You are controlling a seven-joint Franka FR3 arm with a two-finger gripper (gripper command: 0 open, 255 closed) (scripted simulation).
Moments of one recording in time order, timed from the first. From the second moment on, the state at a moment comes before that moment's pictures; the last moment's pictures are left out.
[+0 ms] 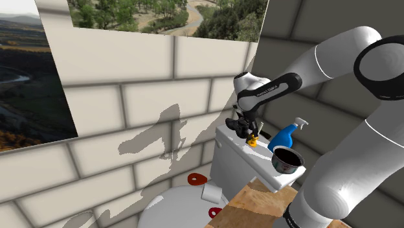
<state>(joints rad) -0.01 -0.19 -0.33 -2.45 -0.51 1.99 -0.79</state>
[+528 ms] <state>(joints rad) 0.00 -0.26 -0.31 -2.40 -0.50 1.88 -0.82</state>
